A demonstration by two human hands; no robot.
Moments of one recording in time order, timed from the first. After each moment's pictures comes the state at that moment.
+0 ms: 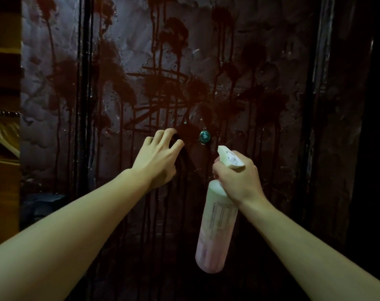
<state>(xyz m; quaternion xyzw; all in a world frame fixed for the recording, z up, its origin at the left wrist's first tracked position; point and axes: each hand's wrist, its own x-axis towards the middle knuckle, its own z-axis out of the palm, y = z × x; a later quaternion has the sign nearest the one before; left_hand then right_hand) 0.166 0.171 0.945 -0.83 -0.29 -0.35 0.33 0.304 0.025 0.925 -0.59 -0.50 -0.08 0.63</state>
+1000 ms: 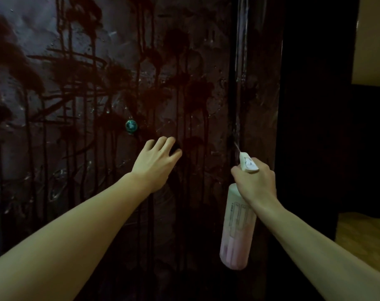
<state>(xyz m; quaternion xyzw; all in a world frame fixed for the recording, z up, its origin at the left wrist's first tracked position) 0.307 0.115 0.914 -0.83 -0.20 -0.33 0.41 0.442 -0.083 0.892 -0.70 -0.32 -0.14 0.62</state>
